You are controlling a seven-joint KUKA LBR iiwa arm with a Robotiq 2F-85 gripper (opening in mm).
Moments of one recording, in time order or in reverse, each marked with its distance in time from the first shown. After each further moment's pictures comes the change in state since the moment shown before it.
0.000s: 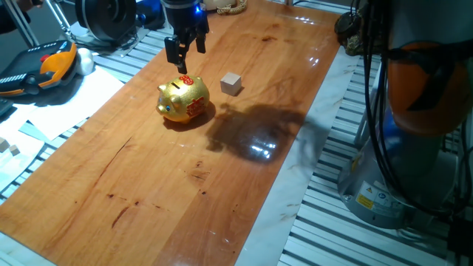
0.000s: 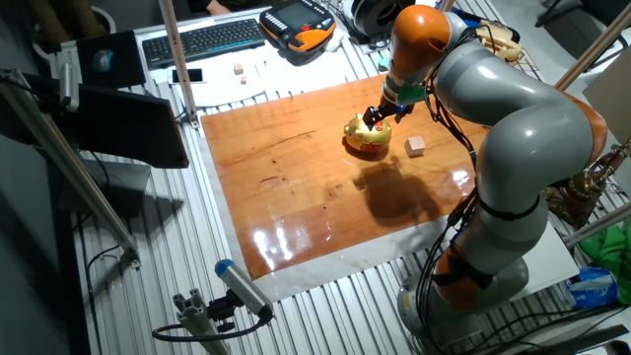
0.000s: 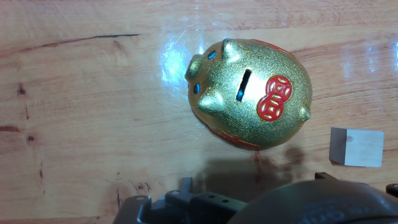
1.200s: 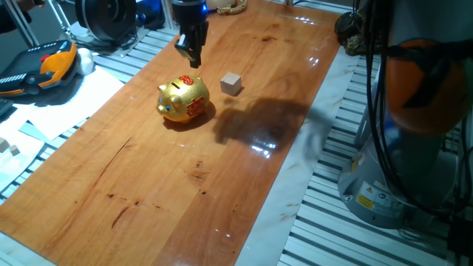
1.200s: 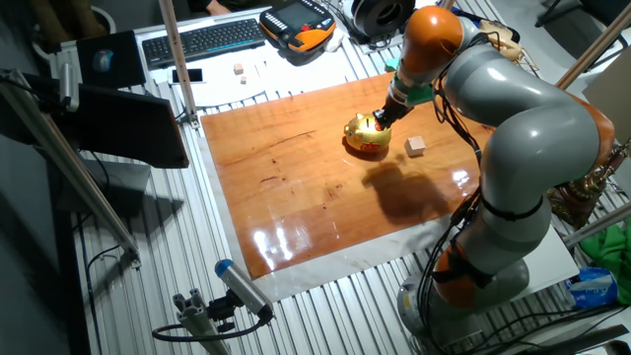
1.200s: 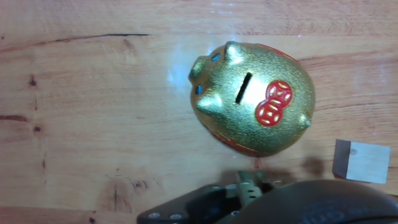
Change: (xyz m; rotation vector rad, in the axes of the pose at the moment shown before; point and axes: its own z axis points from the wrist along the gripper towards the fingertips) arm 0.001 -0.020 0.008 -0.059 -0.028 -0.063
